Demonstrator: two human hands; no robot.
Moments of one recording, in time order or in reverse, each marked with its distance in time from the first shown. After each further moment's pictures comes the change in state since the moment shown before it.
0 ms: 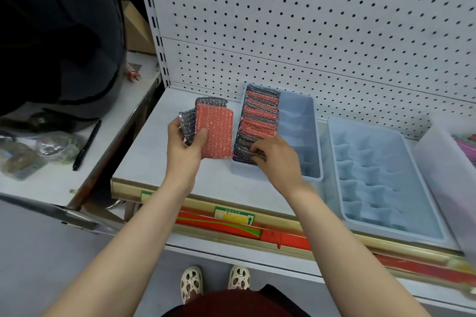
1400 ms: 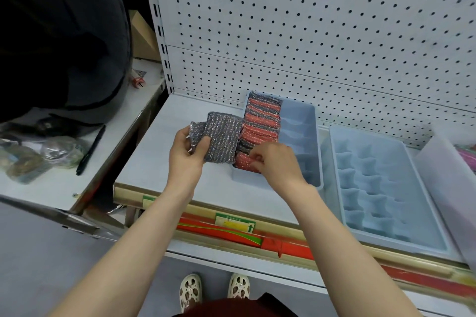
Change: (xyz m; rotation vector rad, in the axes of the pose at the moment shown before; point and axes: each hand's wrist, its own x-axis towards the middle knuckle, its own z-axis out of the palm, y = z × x) left_hand 0.002 -0.005 -0.005 0.053 -0.013 0.004; right_hand 0.014 -0.016 -0.019 -0.051 -0.162 0.017
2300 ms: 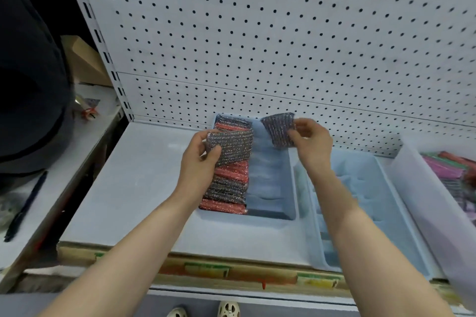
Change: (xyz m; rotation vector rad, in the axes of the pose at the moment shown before) left_hand 0.044 0.008 0.097 0.097 -0.263 -0.027; right_hand 0.055 0.127 -0.059 0.685 0.538 0.473
